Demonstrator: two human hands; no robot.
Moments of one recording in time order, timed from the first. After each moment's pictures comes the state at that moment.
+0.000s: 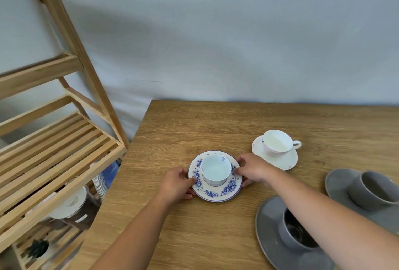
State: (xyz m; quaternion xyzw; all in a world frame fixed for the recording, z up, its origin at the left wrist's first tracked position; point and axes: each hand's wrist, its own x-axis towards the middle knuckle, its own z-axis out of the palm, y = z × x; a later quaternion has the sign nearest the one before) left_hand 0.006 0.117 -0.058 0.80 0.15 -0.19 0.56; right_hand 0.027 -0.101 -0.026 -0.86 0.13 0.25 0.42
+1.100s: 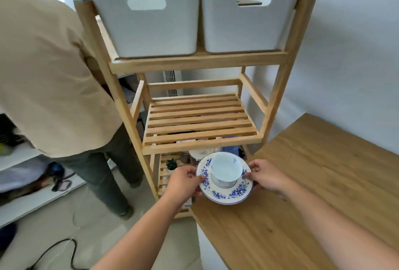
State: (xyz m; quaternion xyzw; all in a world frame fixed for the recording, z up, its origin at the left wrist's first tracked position) left_hand -0.176 0.309 -0.026 0.71 0.40 0.09 0.57; right_hand -0.007 0.164 -0.012 -0.84 -0.22 0.35 0.36
